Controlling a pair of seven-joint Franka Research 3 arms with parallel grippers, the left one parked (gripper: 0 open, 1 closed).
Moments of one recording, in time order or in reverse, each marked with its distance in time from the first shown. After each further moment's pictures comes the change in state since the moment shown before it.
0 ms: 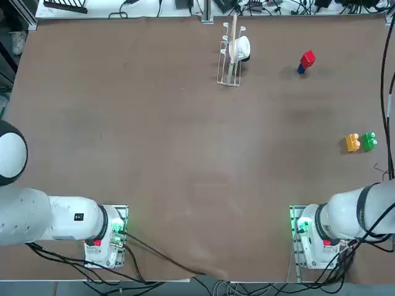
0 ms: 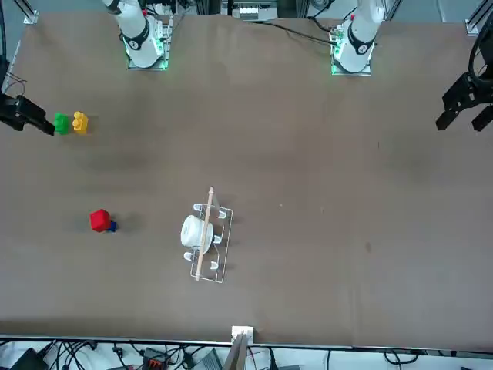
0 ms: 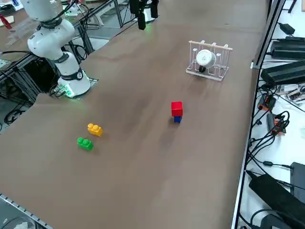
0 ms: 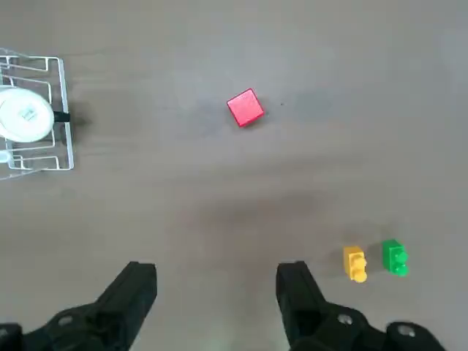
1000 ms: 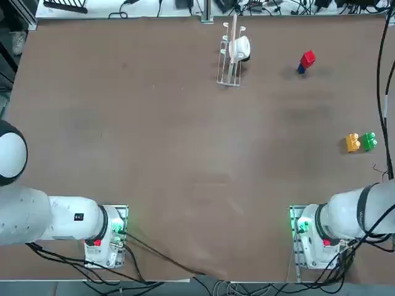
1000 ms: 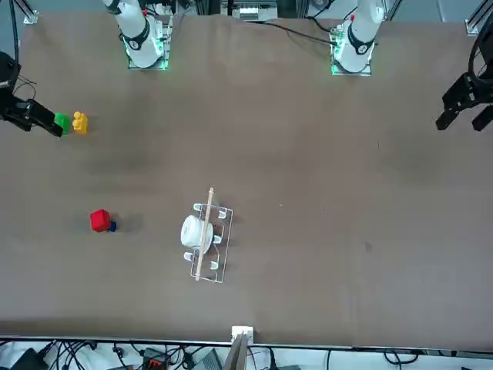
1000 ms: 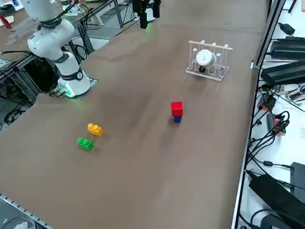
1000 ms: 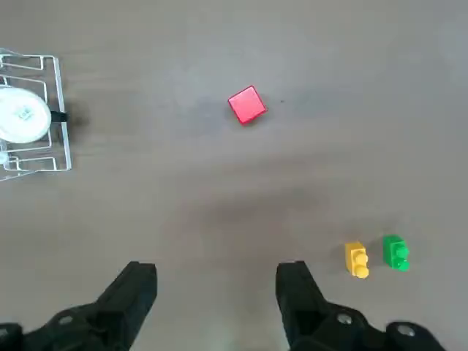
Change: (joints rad) arm 0.005 0.003 0.023 -0.004 -0.021 0.000 0.028
